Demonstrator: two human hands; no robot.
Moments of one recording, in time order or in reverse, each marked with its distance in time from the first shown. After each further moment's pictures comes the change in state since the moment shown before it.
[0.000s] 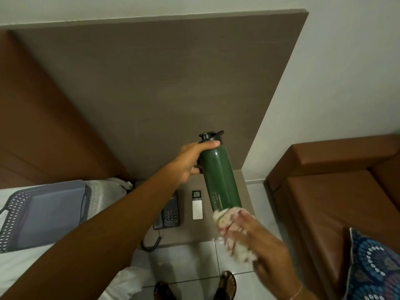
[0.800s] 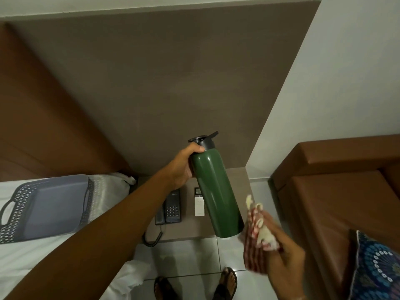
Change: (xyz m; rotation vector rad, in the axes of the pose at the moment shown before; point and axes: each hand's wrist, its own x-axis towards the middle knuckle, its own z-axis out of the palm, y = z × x) left_hand 0.005 -0.027 -0.023 -0.088 -0.135 0.049; right_hand -0.013 0.009 0.011 0.640 0.384 0.594
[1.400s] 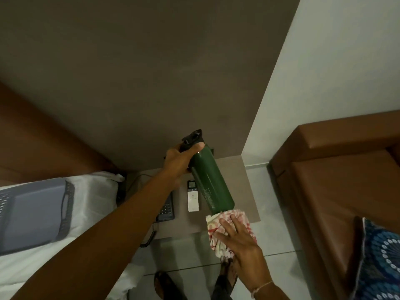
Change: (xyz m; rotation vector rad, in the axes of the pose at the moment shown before) left_hand 0.088 -0.055 0.017 0.163 0.389 -0.038; right_hand 0.028 0.138 0.006 -0.868 -0.470 -0.366
